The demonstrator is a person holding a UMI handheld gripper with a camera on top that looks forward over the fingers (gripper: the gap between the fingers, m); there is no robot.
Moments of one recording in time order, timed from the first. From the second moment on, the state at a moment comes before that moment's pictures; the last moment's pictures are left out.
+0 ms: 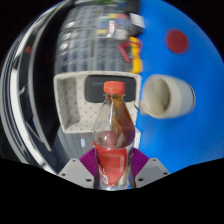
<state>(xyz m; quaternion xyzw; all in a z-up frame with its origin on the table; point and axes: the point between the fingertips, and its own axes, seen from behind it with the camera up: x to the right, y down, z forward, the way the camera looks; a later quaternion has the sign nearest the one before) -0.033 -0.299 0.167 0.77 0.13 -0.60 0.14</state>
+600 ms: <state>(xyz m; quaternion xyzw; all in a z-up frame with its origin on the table) -0.065 -0.072 0.239 0.58 0.50 -0.48 -0.42</state>
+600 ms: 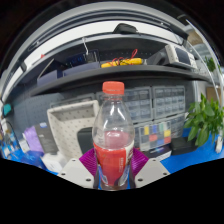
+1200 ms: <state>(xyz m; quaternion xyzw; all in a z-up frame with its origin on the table) -0.077 0.004 0.088 0.59 0.53 -0.41 -0.45</state>
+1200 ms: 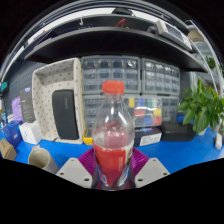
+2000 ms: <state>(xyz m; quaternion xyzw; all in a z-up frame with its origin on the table) 0.034 -0.013 0.046 0.66 0.55 -0.35 -0.38</state>
